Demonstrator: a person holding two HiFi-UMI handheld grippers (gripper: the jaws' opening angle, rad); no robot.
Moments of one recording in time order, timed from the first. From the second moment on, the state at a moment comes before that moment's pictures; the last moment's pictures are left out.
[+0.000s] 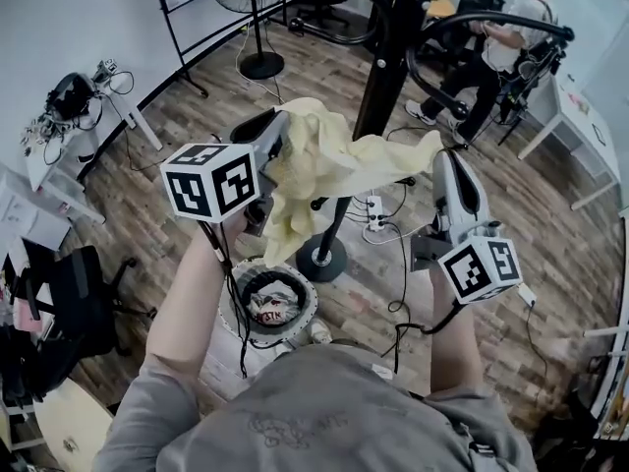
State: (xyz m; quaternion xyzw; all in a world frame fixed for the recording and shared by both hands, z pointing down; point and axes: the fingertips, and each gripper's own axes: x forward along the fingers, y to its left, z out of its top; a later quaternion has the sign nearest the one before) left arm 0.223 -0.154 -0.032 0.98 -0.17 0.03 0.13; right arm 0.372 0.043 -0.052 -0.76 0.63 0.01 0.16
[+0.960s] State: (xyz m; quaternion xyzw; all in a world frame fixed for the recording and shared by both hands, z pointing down) left arm 0.299 0.031 0.059 0.97 0.02 0.12 0.20; right arm 0.443 0.220 0.076 -0.88 0.42 -0.12 0.19
